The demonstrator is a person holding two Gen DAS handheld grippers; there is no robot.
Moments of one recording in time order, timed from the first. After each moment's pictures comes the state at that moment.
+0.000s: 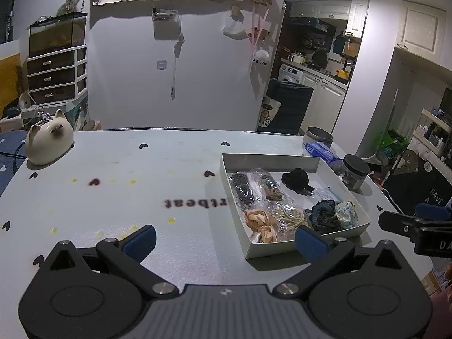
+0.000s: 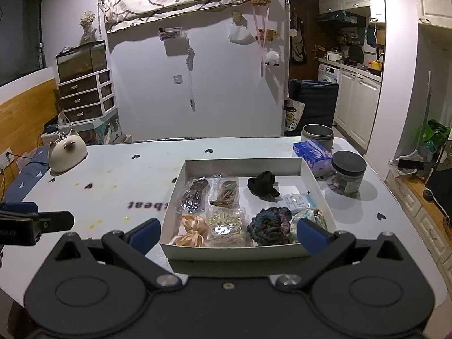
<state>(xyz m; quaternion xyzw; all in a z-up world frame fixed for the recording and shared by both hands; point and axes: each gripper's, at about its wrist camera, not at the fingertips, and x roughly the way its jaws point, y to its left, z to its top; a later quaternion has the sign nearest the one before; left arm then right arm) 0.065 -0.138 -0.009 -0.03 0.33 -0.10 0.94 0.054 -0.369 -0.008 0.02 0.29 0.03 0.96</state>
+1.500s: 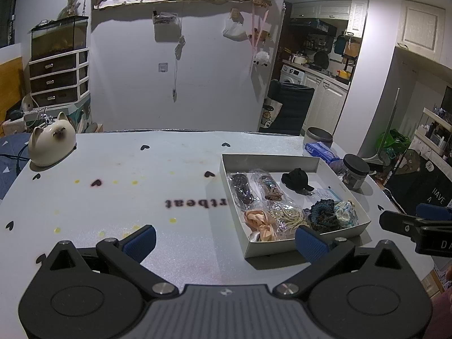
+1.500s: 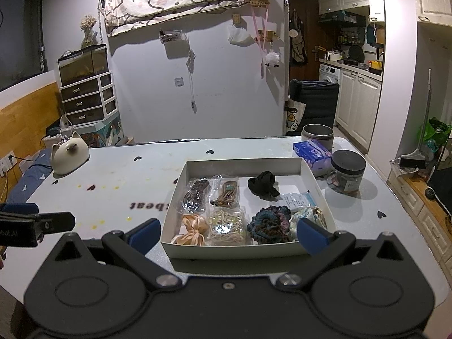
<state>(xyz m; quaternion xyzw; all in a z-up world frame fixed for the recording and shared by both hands) 0.060 -0.139 -0.009 -0.03 0.33 -0.10 0.94 0.051 -0.372 -0.008 0.03 0.29 0.03 0.96</state>
